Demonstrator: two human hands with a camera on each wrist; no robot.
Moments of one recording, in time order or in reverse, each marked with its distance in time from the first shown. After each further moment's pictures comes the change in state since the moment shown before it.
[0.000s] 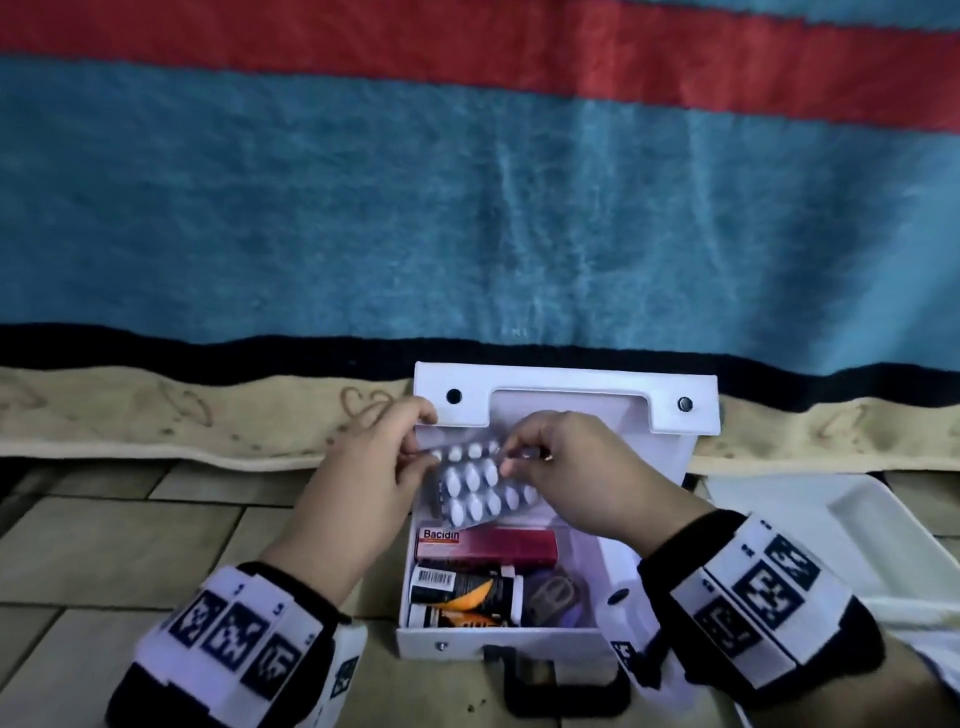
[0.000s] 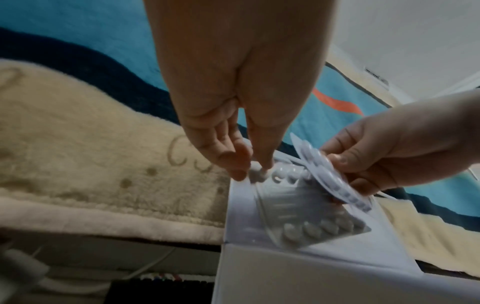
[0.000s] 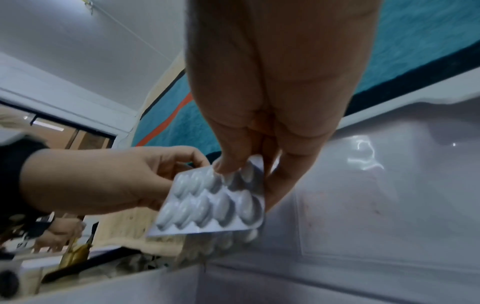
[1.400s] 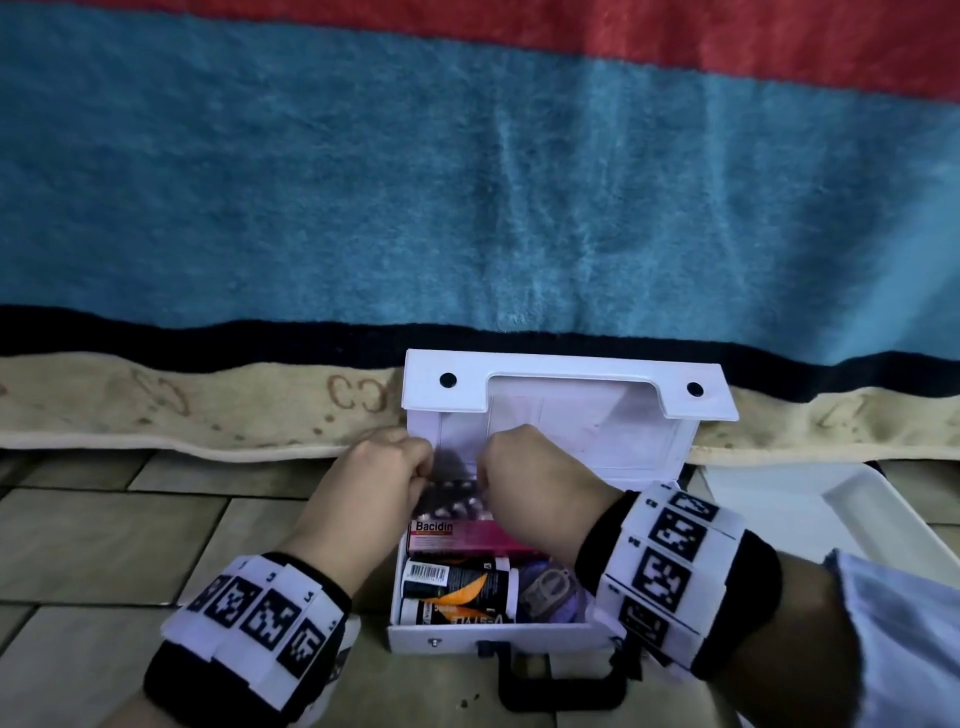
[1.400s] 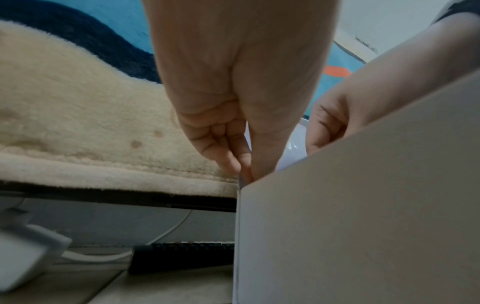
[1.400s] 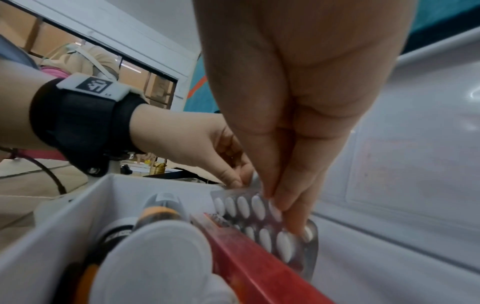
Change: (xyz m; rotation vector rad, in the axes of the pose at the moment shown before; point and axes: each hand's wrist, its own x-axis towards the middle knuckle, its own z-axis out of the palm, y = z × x) left_hand 0.005 -0.020 0.026 0.214 -0.207 0.062; right_hand 0.015 -0.020 0.029 -0.618 -0.238 0.034
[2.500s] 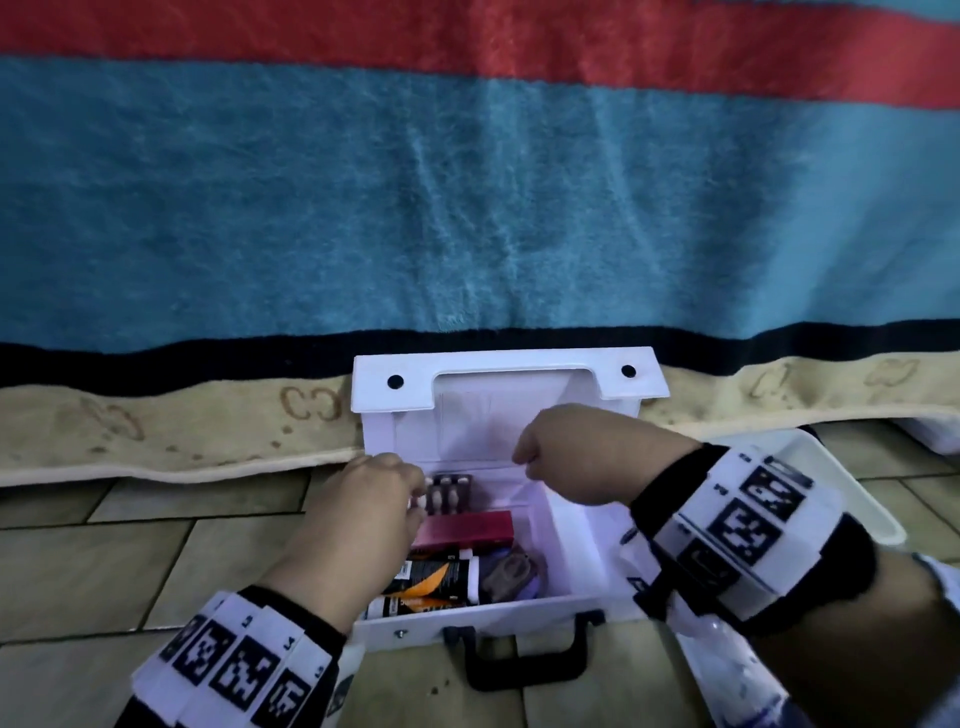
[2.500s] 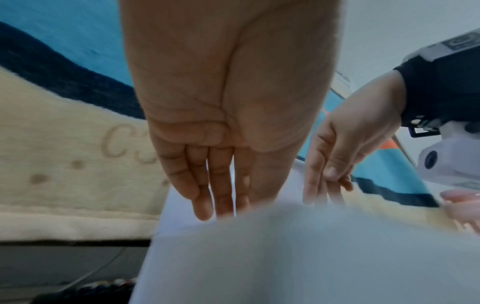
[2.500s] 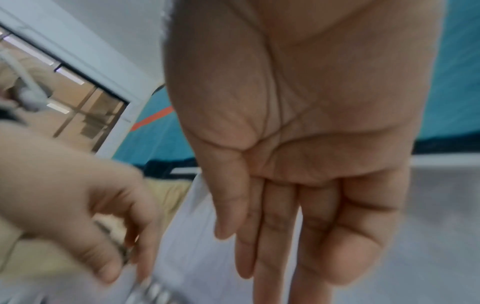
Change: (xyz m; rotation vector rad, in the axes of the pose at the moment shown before) left_hand -0.015 0.039 -0.003 0.148 -0.140 0.005; right_hand -0.037 0.060 -0.024 -0.009 -0.137 0.060
